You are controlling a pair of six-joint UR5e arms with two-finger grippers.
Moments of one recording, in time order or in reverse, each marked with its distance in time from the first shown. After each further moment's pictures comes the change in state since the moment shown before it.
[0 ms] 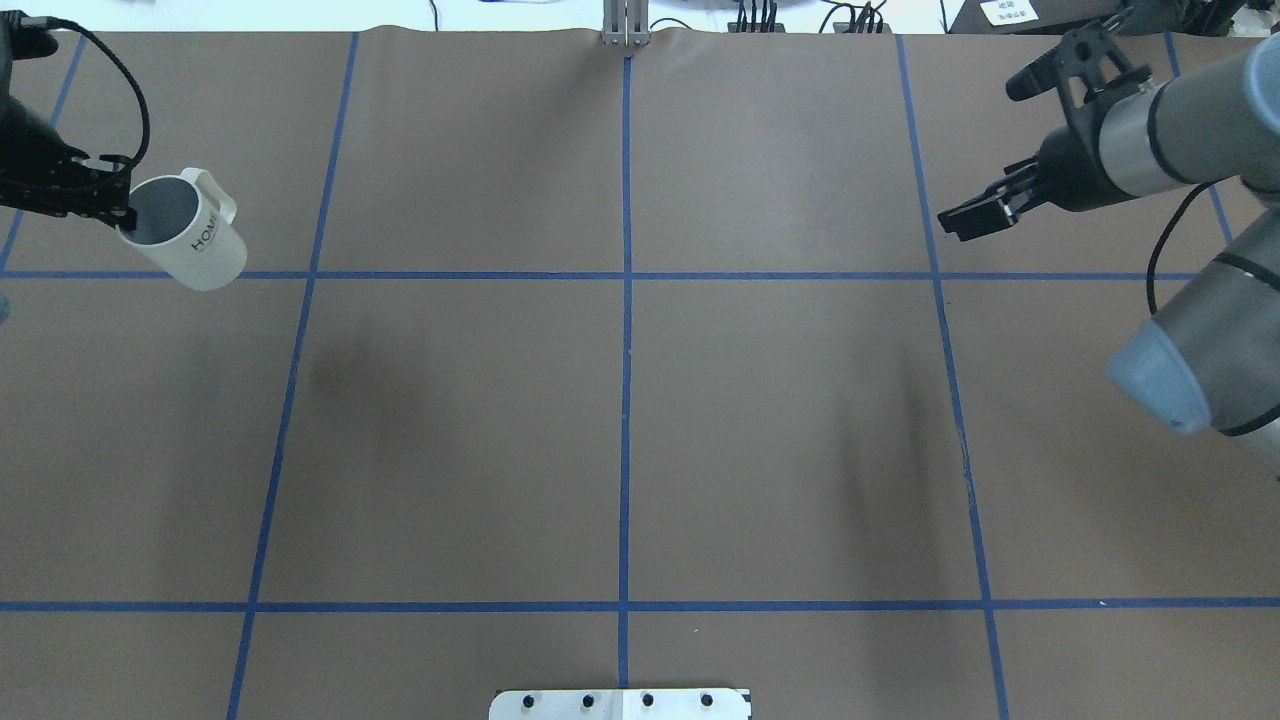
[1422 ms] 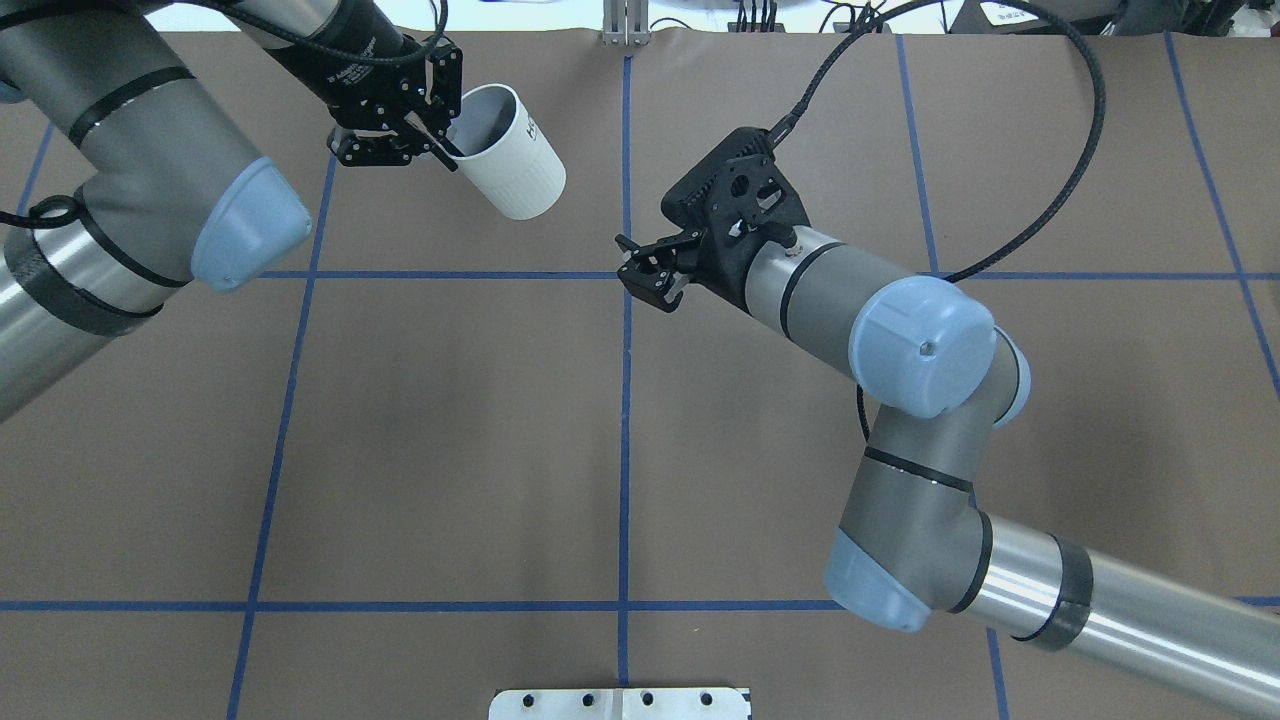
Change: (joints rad) left arm 0.176 -0.464 0.148 -0.042 -0.101 -0.895; right arm -0.453 0.270 -0.079 0.334 -0.709 0.028
